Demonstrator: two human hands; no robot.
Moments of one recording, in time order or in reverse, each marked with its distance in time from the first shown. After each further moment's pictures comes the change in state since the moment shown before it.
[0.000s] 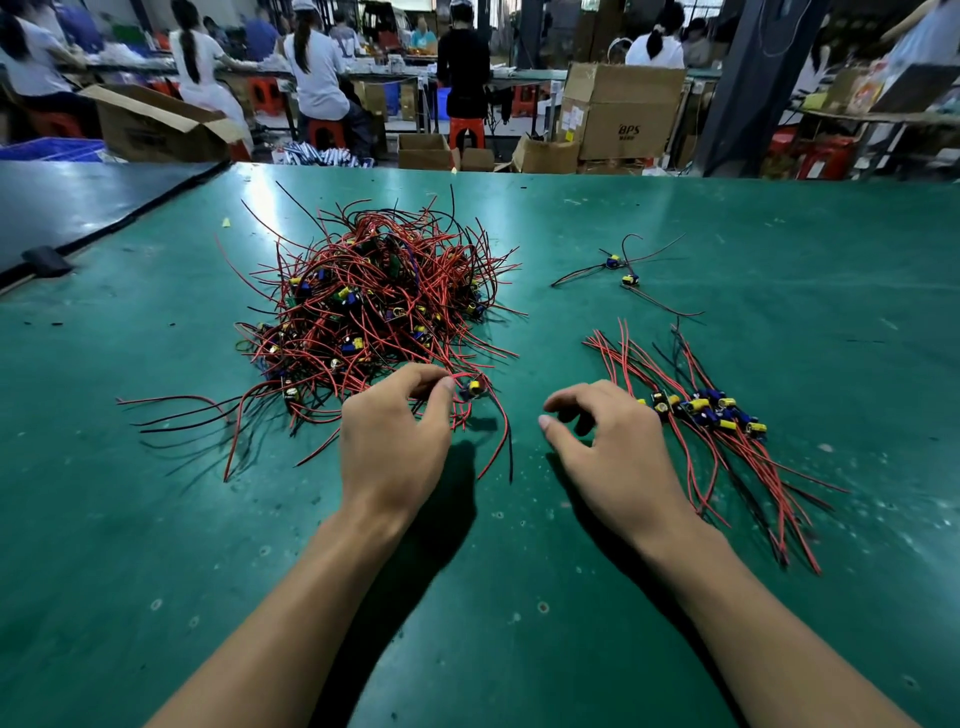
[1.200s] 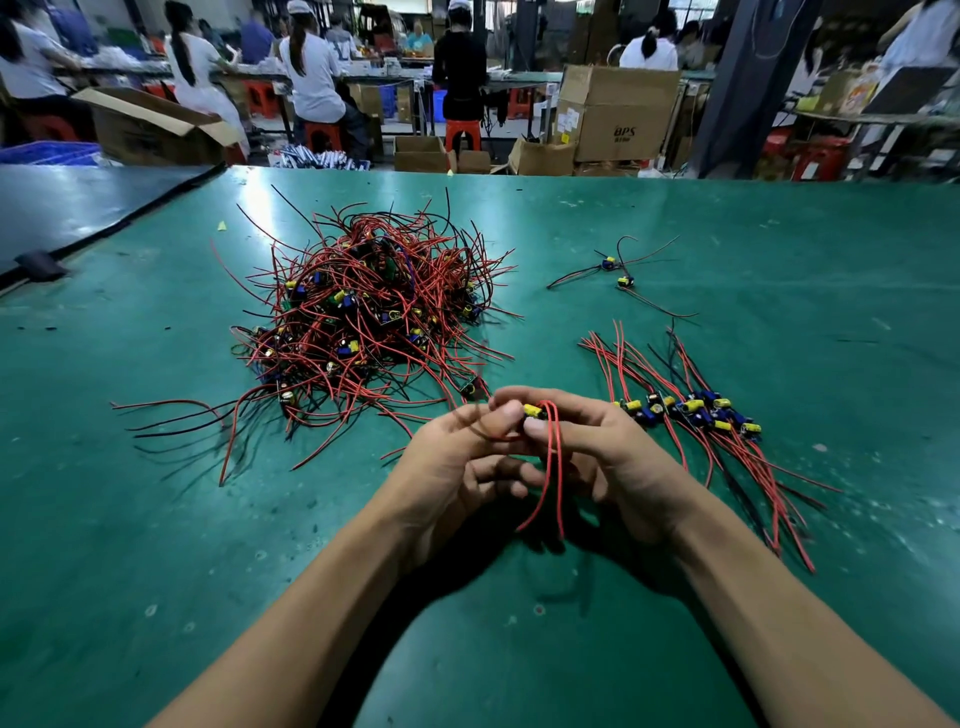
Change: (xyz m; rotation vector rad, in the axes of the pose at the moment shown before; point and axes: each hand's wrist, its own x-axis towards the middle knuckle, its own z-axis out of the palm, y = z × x) left_hand -0.018 0.020 0.015 -1.109 -0.701 -0.738; right_hand 0.003 -0.016 -0.016 1.260 -0.582 0.460
